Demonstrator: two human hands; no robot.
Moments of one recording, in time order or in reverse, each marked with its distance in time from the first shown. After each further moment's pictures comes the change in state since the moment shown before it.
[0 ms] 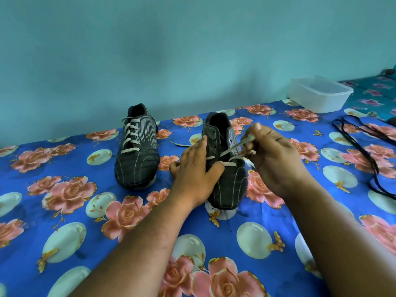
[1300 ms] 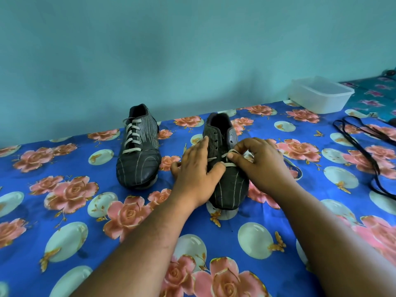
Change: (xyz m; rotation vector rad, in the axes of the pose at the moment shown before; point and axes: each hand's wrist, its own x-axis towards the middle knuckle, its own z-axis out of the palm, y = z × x) left_hand 0.000 0.000 0.002 0.014 0.003 -0.005; right_hand 0.005 0.032 -0.016 -1.207 0.094 -0.135
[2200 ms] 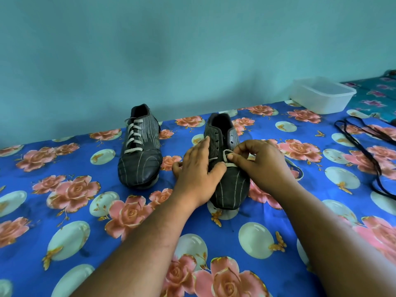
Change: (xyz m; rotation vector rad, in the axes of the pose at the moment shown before) left_hand -0.001 0.002 -0.002 -0.019 -0.014 -0.012; right_hand 0.003 0.004 0.000 0.072 0.006 -0.008
